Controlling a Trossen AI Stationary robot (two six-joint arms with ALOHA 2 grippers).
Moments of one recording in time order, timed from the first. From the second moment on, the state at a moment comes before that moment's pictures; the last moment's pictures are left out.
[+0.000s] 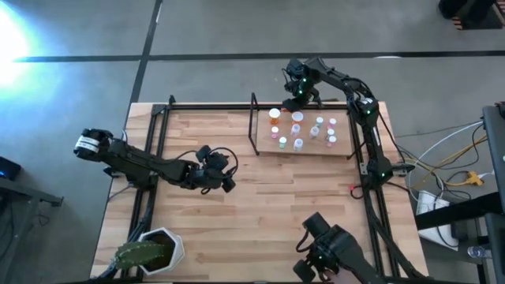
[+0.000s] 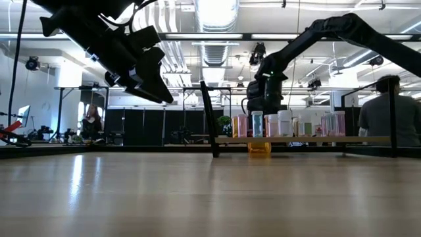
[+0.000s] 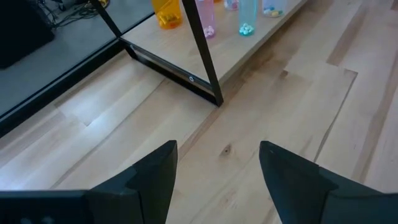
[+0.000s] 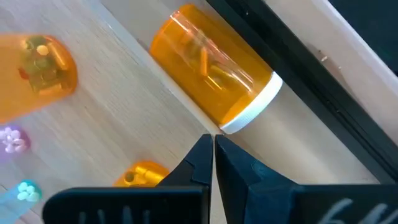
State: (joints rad) left arm -0.19 1.38 0.70 -0.07 -0.74 -0.48; right arm -0.93 2.28 1.97 -1.28 -0.30 -0.12
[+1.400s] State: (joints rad) left arm -0.19 1.38 0.70 -0.06 -0.74 -0.48; right arm -0.89 2.28 1.83 -0.88 -0.46 -0.13
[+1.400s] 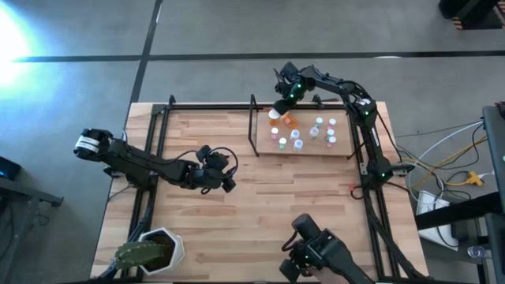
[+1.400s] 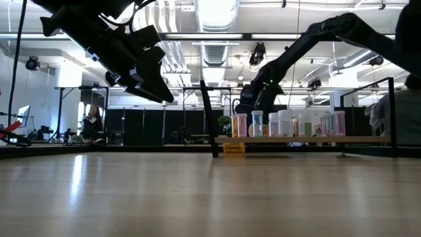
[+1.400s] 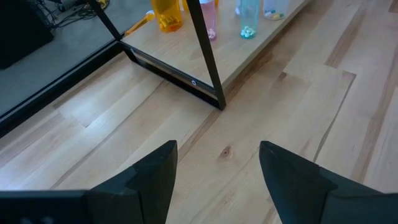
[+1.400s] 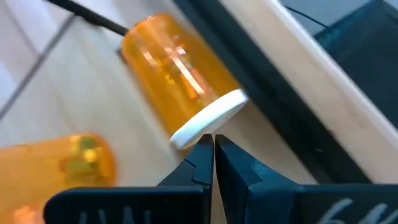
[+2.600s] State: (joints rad) left arm -0.19 1.38 0.70 -0.06 -0.74 -0.46; right arm -0.85 2.01 1.84 -1.05 -0.26 -0.15
